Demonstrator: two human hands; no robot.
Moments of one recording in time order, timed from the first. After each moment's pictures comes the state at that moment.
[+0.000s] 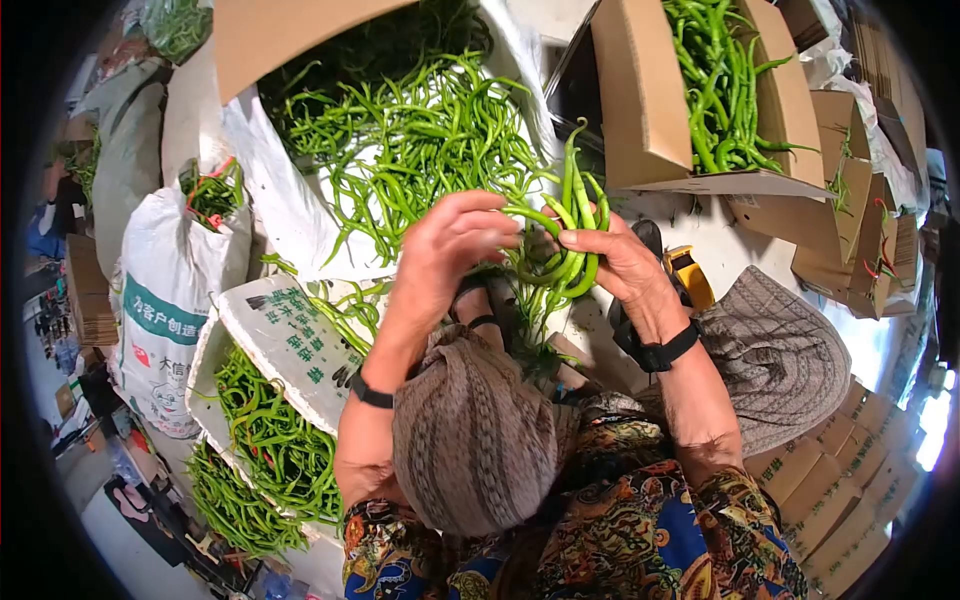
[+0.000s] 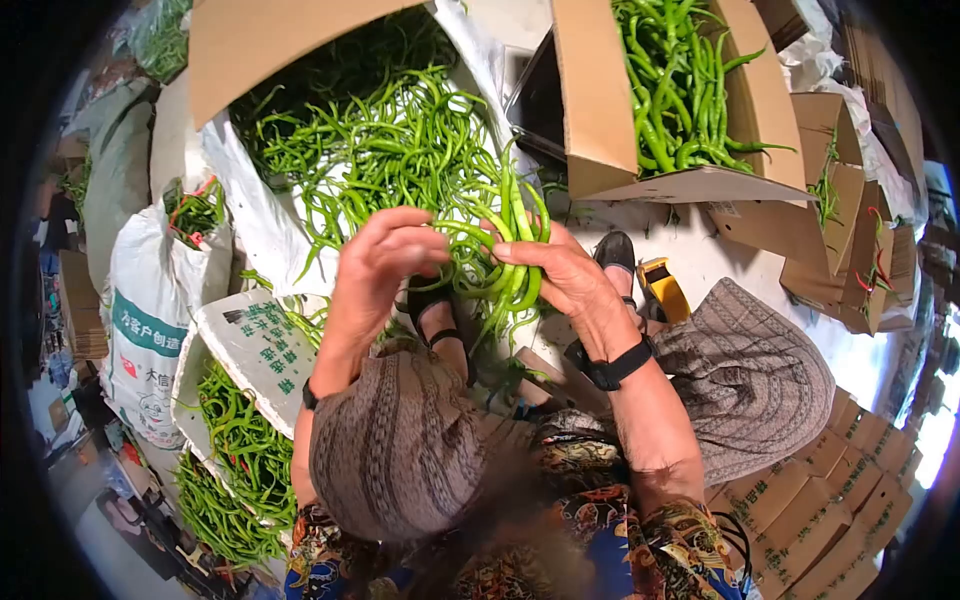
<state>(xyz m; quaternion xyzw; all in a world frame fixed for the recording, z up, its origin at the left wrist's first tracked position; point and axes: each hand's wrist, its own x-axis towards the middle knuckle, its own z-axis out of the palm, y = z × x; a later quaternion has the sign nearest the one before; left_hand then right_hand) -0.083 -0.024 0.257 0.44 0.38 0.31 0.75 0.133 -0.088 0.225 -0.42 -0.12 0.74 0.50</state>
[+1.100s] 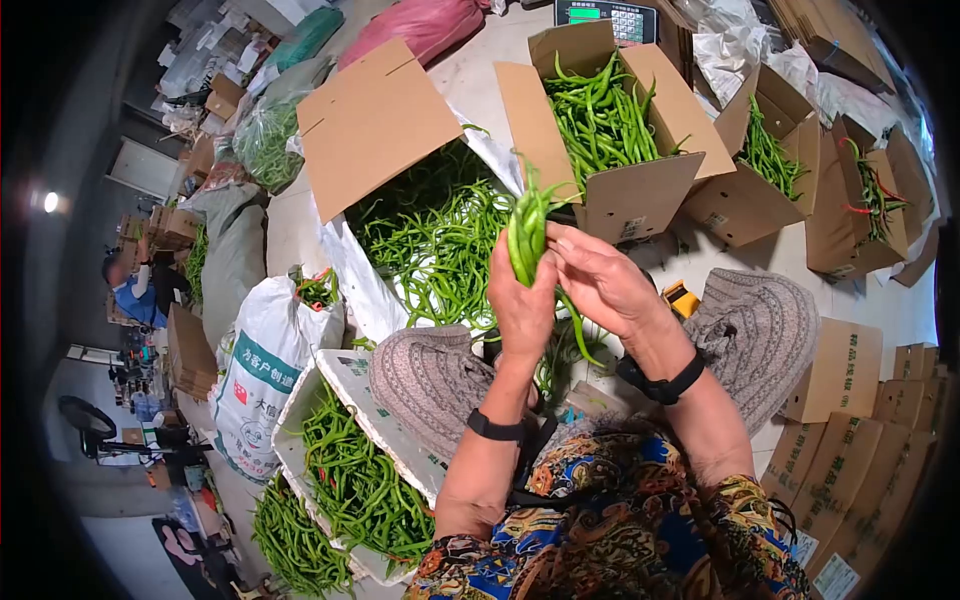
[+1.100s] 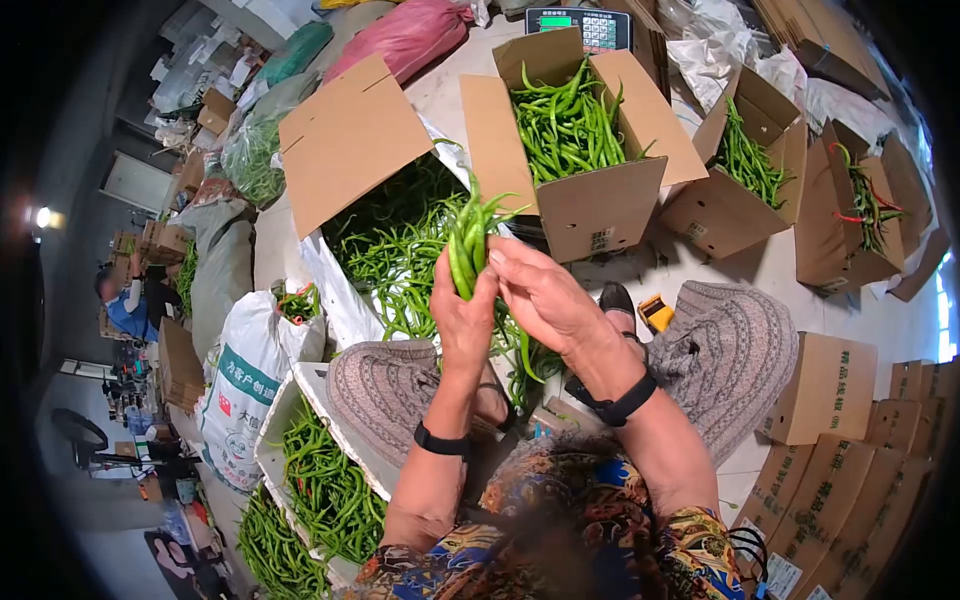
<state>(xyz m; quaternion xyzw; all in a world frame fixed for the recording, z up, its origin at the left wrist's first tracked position) 0.053 -0.120 0.332 0.65 0.46 0.46 0.38 0.171 -0.154 0.344 -0.15 -0.20 0.71 0.66</state>
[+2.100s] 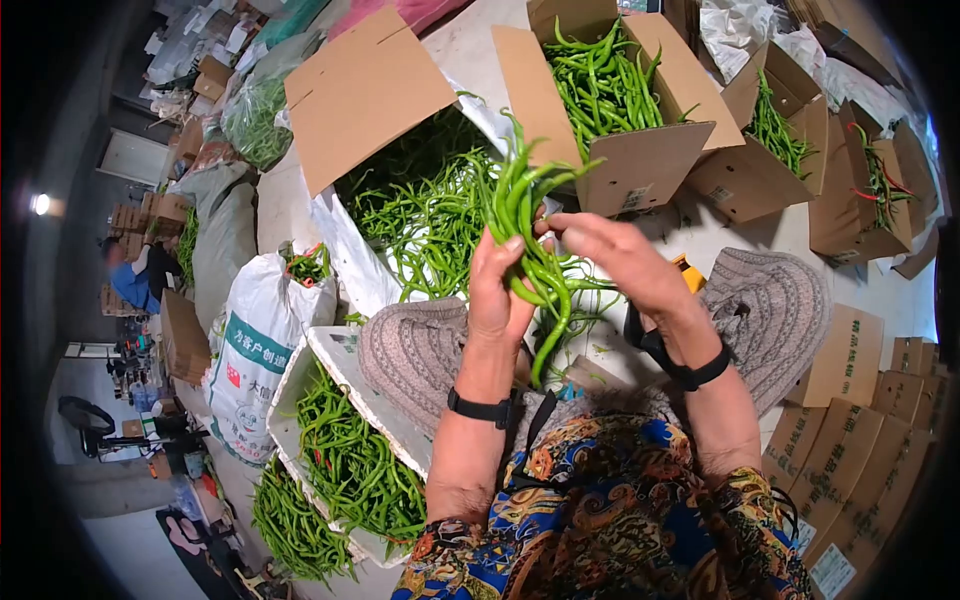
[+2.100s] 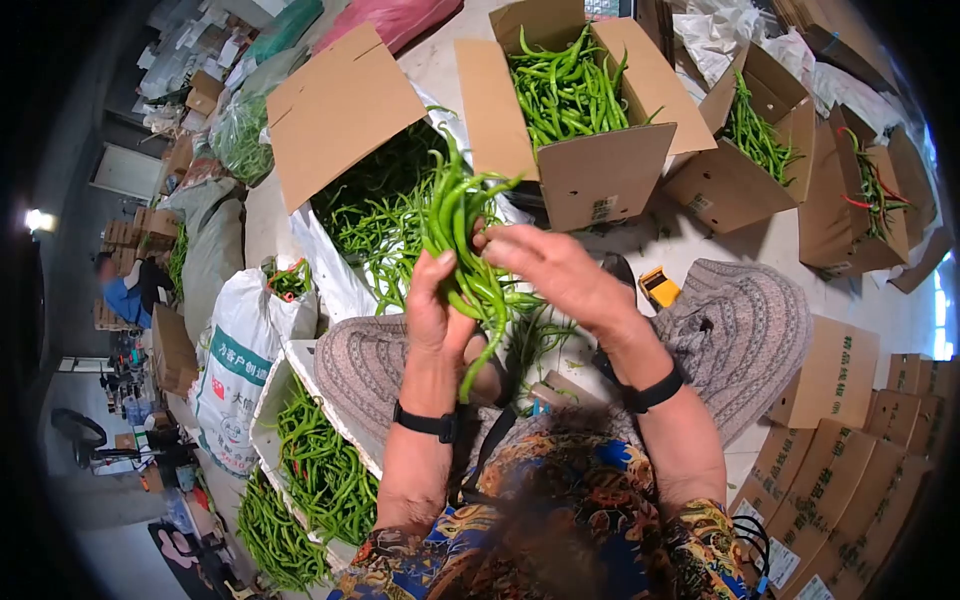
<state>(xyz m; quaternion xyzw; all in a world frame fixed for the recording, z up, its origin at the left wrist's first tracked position) 0.025 -0.116 0.328 0.28 0.20 0.46 0.82 0.191 -0.174 0.353 -0.45 -0.45 0.58 0.51</state>
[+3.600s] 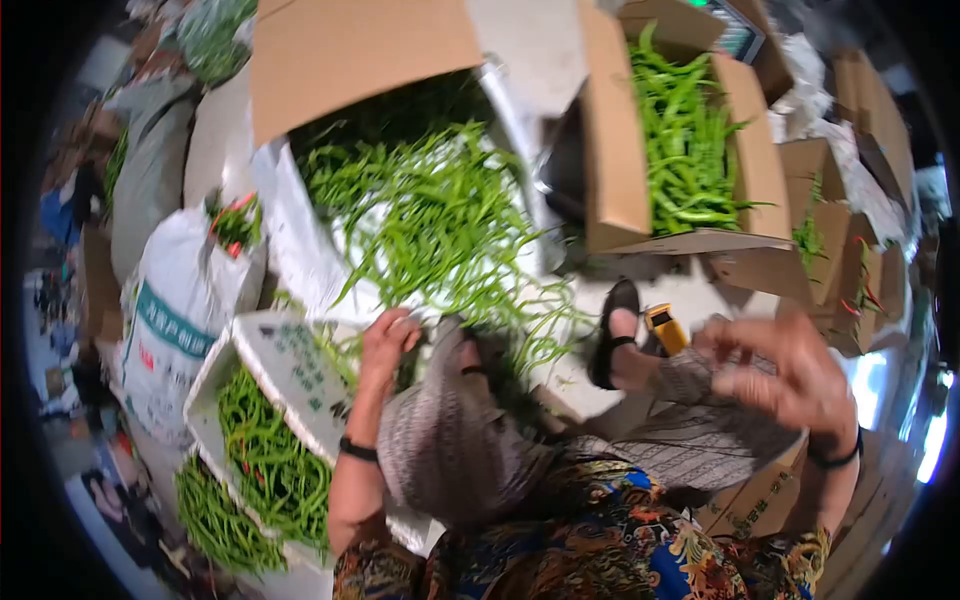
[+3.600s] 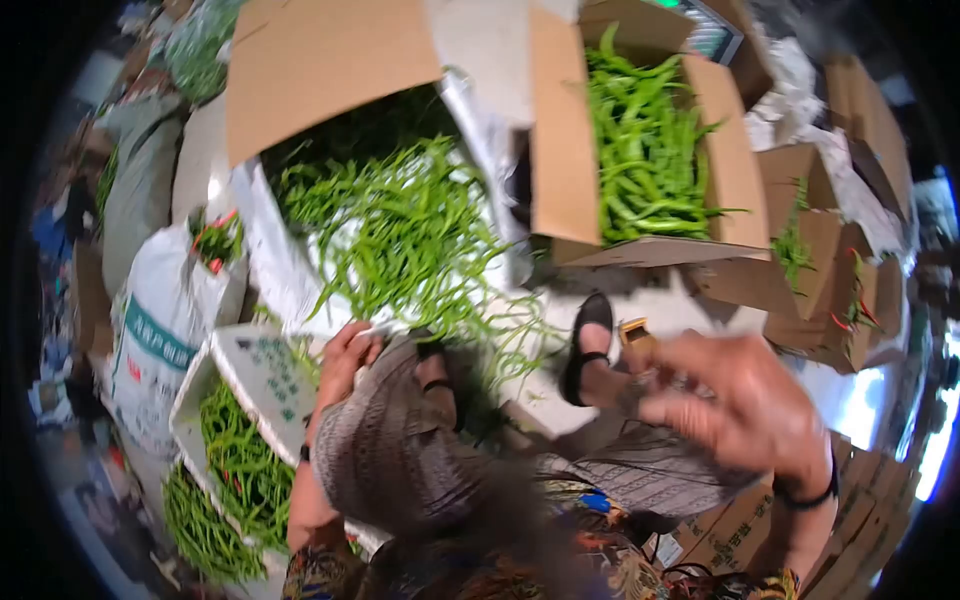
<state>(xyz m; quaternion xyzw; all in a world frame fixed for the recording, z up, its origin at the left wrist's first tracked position) -0.178 -0.064 0.180 0.37 0.61 0.28 0.65 0.233 -0.125 0.475 -0.60 -0.64 0.47 0.08</state>
